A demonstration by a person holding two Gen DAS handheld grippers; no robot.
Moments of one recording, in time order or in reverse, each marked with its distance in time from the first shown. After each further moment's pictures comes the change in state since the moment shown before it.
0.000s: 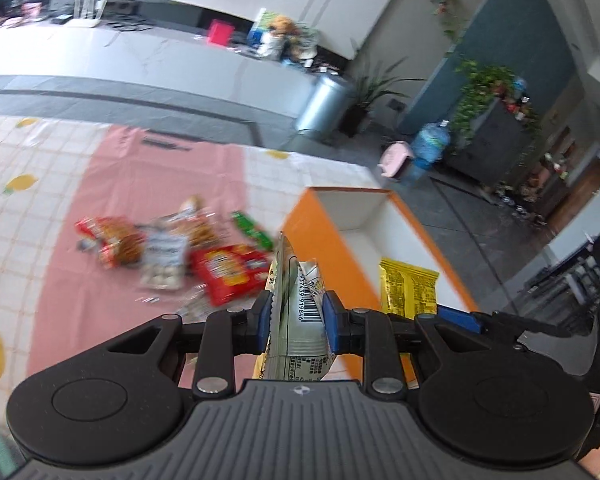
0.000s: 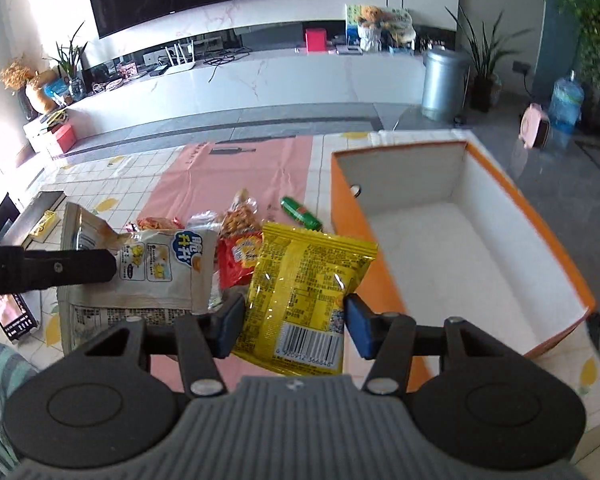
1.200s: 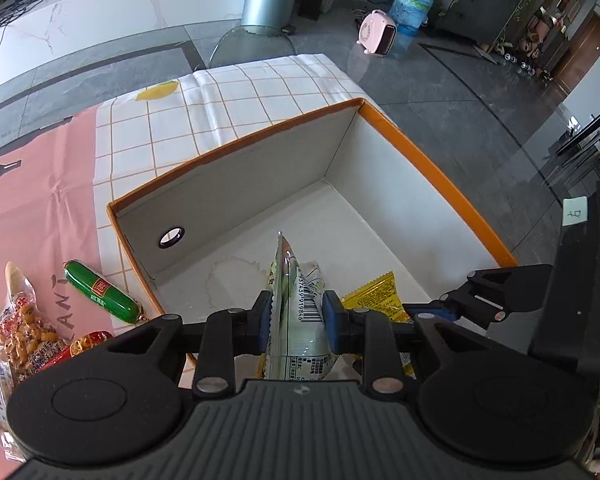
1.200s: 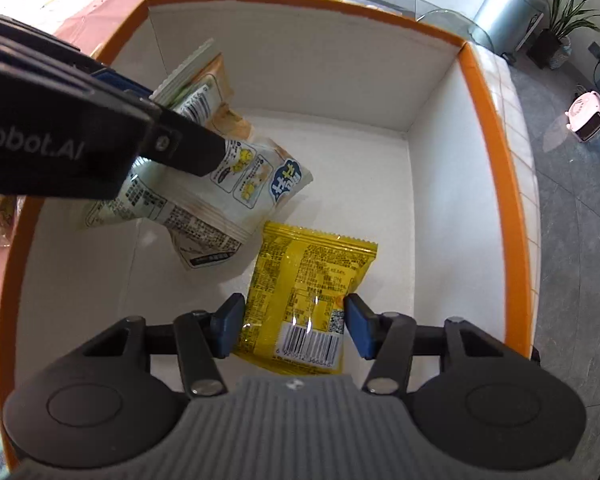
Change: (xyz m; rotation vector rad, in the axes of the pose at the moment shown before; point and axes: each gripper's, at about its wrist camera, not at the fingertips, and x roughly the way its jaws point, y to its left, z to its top) left arm 0.274 -0.094 0.053 0.261 0.358 0.066; right arm 0.223 -0.167 0.033 -0.252 0.477 0.036
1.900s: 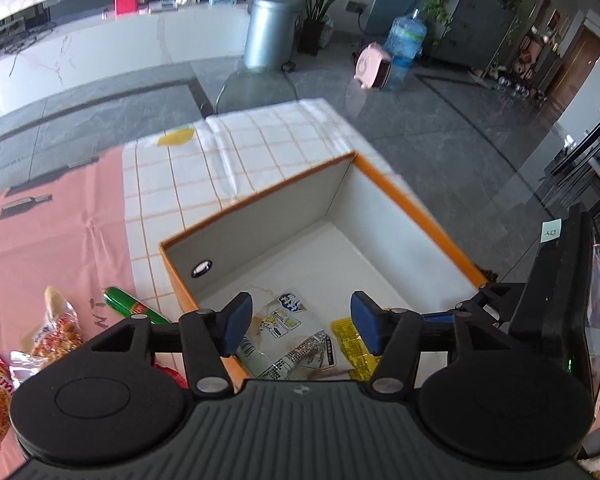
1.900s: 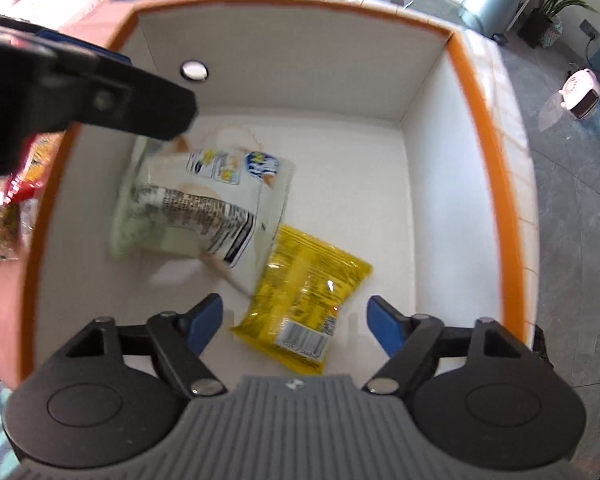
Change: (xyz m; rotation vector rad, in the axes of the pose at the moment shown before) left arm -0.068 0.000 0.000 0.019 -0.131 0.009; right arm -0.021 -0.010 0.004 0.077 -0.009 -0.014
